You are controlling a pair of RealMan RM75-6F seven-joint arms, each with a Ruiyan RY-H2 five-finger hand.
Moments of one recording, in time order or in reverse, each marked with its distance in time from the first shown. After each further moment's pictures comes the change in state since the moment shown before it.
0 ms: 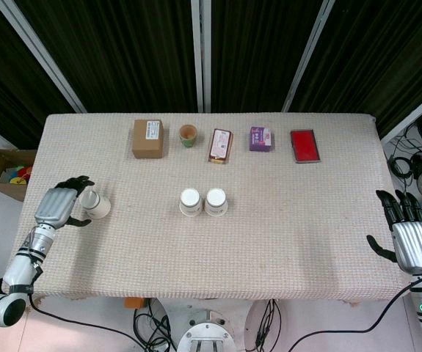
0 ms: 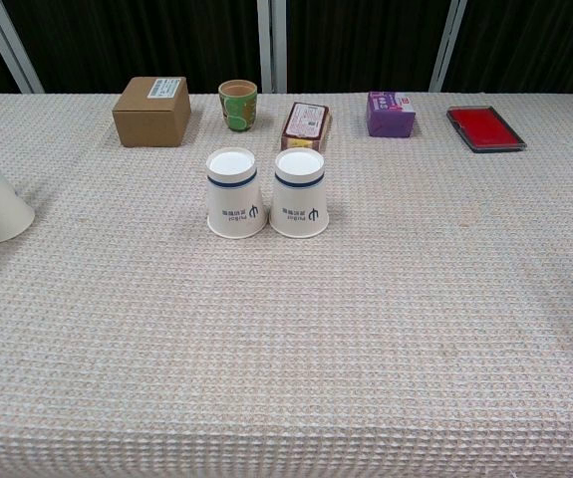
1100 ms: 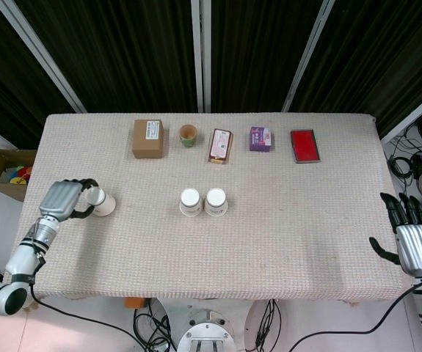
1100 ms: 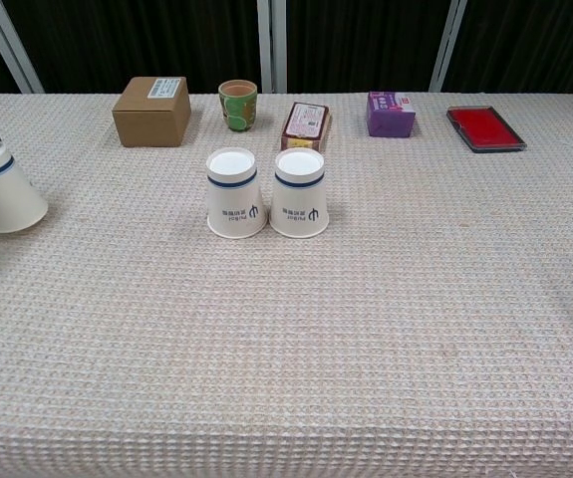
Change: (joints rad) left arm -0.070 0.031 0.001 -0.012 -0.022 -0.050 -0.002; right arm -0.010 -0.021 -0.009 0.043 0.006 0.016 0.043
